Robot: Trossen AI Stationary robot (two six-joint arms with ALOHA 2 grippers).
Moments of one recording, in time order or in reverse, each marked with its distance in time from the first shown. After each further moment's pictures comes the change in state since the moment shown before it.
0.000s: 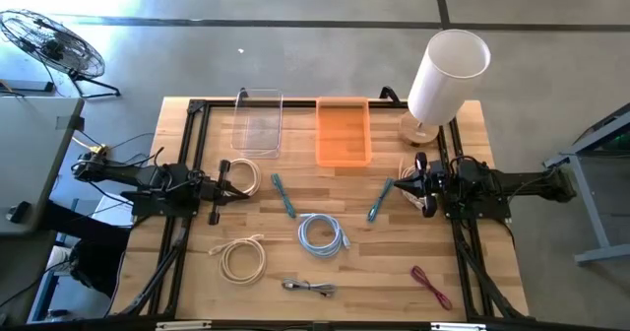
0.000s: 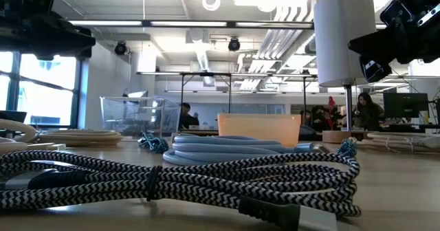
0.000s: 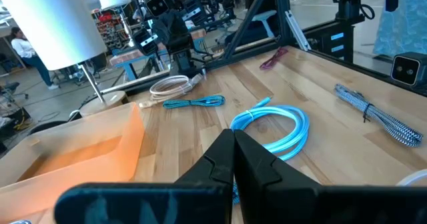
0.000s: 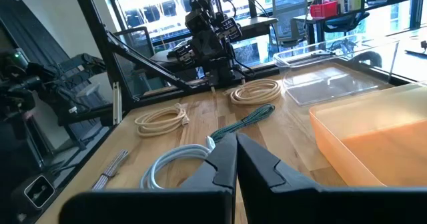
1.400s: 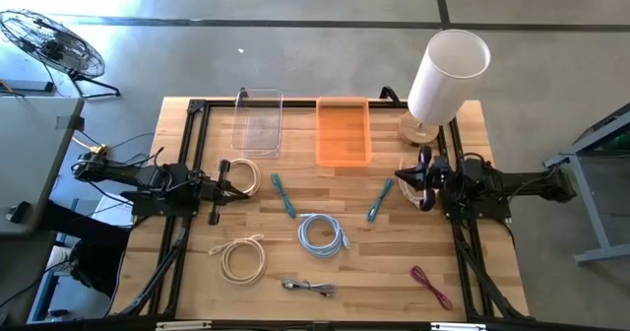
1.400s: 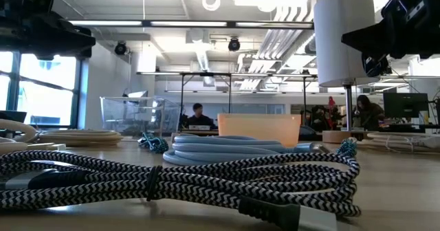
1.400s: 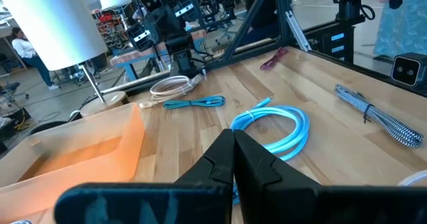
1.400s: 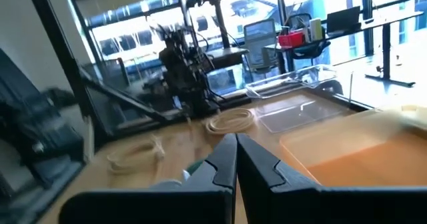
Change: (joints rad) left arm 0.000 0.000 0.000 0.005 0.000 0.000; right arm 0.000 0.000 0.001 0.091 0.133 0.002
